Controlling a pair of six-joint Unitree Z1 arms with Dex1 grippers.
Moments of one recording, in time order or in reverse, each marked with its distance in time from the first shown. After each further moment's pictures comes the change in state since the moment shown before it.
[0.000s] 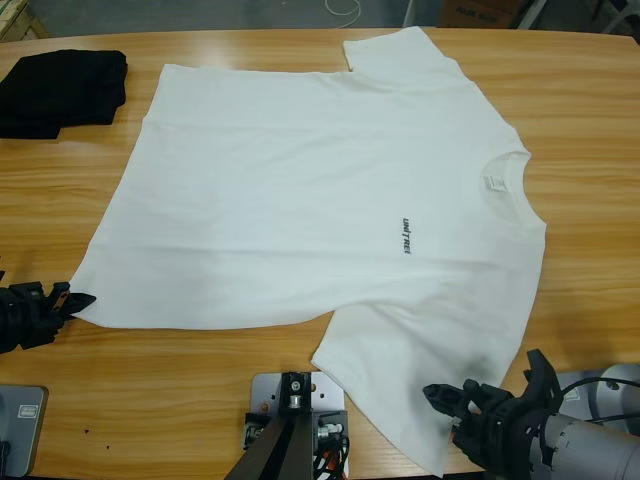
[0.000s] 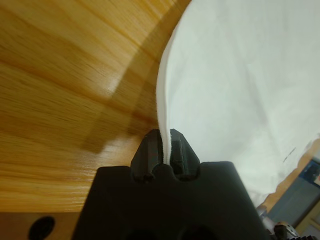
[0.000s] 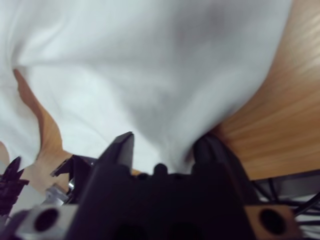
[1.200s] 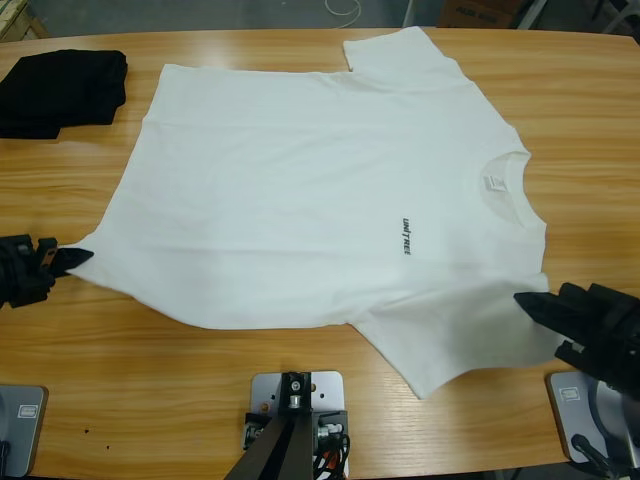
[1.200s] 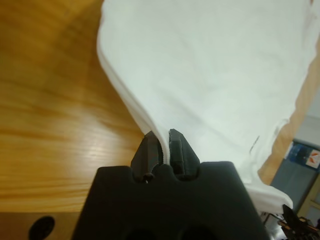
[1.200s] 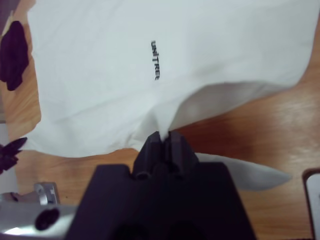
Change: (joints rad) arm 0 0.023 -0.070 -0.183 0.114 0.000 0.119; arm 1 -0.002 -0.329 -0.153 0.515 -0.407 -0.427
